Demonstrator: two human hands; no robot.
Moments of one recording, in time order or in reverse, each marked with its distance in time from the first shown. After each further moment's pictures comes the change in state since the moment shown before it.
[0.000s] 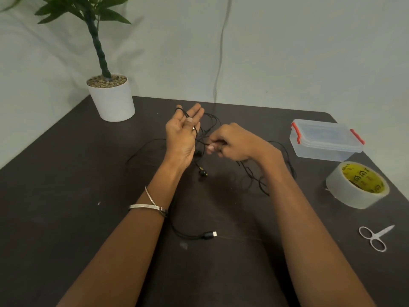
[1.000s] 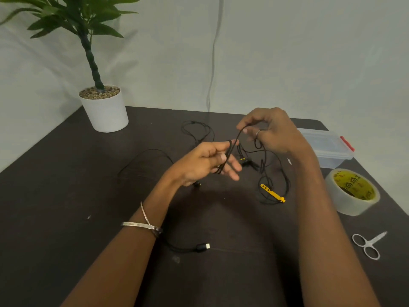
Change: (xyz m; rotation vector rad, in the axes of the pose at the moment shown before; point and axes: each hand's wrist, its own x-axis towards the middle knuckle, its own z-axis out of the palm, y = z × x) left_hand -0.031 0.005 0.013 0.469 -0.881 -0.154; right_hand -0.051 0.035 -0.052 0.288 0.478 0.036
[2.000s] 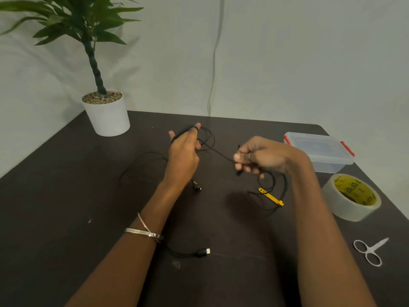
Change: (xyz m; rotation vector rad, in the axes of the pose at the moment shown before) left_hand 0.005 -0.020 -0.024 0.866 0.833 0.176; right_hand -0.007 0.001 0.014 0.180 -0.514 0.445
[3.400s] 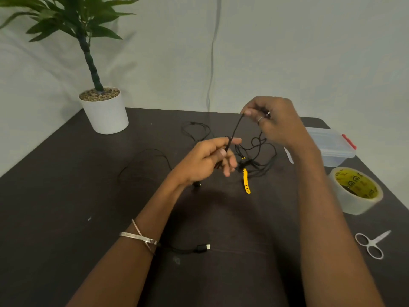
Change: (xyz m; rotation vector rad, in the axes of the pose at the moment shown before) left_hand -0.008 0.029 -0.001 -0.748 -0.689 -0.036; right_hand 0.002 -0.012 -0.023 -0.294 0.698 -0.479
